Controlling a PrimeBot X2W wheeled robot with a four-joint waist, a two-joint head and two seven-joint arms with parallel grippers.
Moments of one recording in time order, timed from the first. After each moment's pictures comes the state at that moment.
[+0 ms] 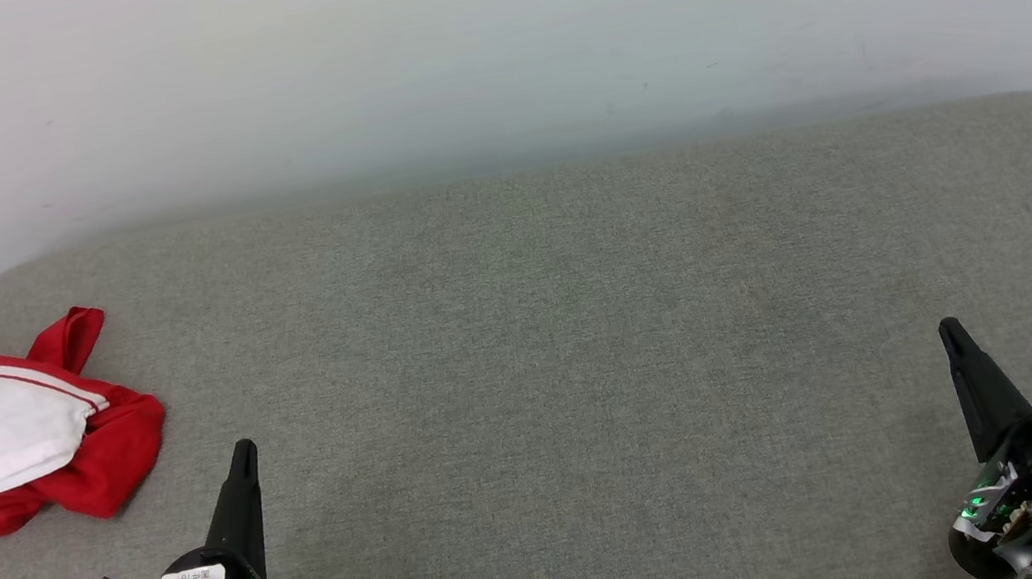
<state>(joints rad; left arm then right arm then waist) -0.11 0.05 0.11 0.25 -1.61 -0.13 0.11 -0.10 -0.05 -0.11 0.25 1.61 0.13 0.11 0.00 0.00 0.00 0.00</state>
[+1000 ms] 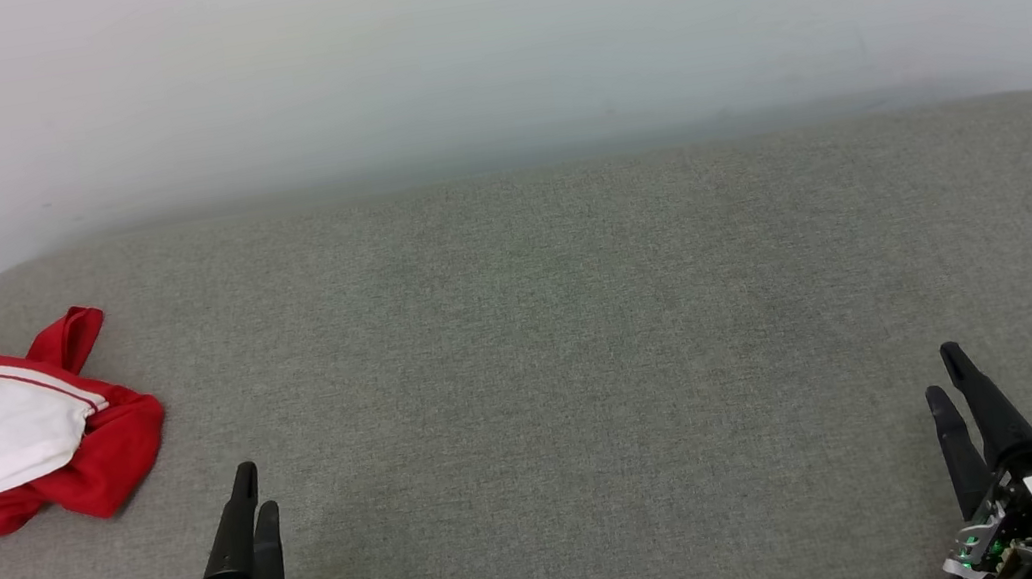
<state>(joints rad) -0.06 0.05 0.10 0.28 -1.59 -0.13 0.08 -0.06 -0.05 -0.09 0.28 1.59 0.13 0.08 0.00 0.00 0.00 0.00</state>
